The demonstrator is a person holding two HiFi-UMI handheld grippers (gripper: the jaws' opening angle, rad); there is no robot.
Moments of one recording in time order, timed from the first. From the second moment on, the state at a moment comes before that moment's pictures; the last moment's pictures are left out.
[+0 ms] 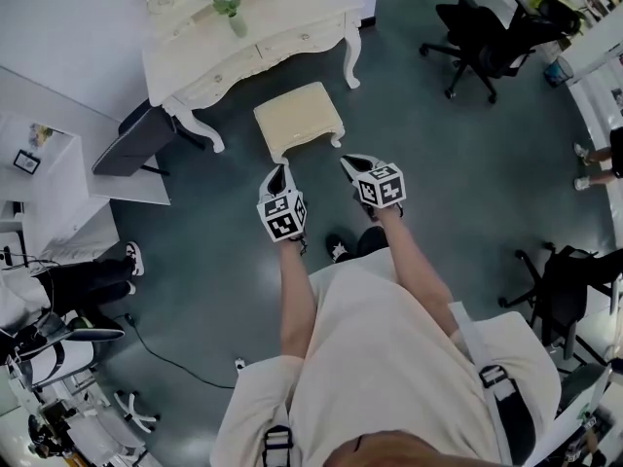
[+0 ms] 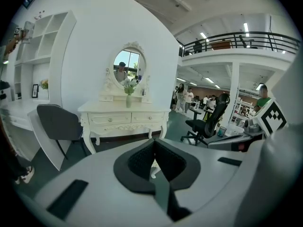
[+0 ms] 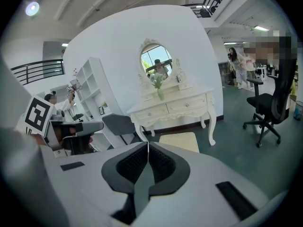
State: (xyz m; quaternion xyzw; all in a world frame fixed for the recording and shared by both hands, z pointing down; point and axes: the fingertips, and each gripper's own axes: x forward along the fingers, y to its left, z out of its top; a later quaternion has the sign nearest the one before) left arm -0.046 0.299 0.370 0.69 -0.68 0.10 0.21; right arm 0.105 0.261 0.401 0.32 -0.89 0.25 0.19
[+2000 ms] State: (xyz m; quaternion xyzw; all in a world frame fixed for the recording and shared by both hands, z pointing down) left arm -0.160 0.023 0.728 0.57 -0.69 0.19 0.40; right arm 0.093 -0.092 0.754 0.34 -0.81 0.40 0.26
